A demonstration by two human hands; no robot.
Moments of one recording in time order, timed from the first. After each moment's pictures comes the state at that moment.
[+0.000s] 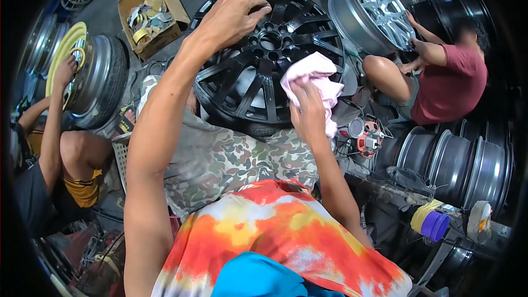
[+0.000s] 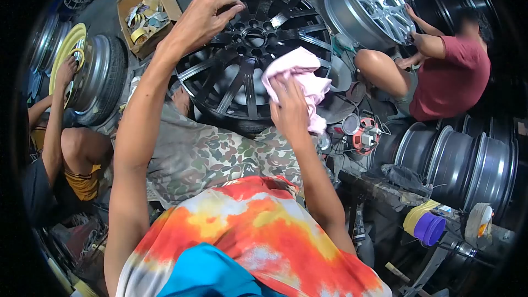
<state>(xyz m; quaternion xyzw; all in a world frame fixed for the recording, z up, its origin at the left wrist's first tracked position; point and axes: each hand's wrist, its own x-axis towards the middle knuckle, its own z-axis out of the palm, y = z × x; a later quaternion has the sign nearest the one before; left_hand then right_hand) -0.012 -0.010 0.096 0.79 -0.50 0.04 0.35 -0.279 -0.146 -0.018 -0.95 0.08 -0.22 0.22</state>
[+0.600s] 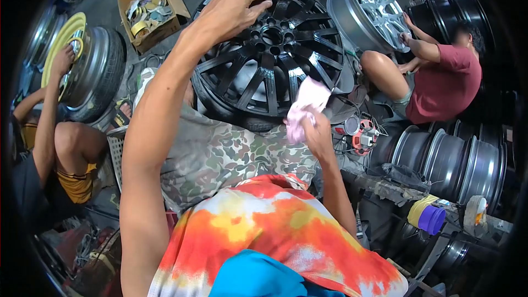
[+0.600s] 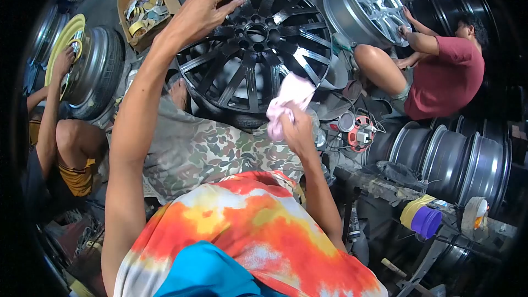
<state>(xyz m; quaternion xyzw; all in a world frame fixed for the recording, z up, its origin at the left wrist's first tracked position) -0.011 0.003 0.095 0.79 -0.49 0.05 0.37 -0.338 -0.137 -0.010 -0.81 0.27 -0.04 0.51</state>
